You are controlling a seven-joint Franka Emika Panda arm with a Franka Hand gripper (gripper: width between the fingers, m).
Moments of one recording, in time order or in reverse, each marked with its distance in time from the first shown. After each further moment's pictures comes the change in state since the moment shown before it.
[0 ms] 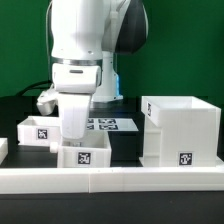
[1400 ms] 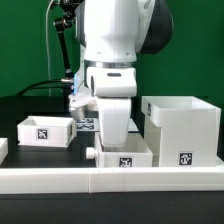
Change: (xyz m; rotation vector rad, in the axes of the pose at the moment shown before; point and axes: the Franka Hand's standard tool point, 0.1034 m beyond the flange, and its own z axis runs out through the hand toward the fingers) arm 0.058 0.018 0.000 0.008 0.029 -0.051
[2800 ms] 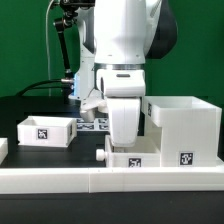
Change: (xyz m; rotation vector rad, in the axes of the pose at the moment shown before) arm 0.018 0.002 0.004 -0.062 0.004 0.022
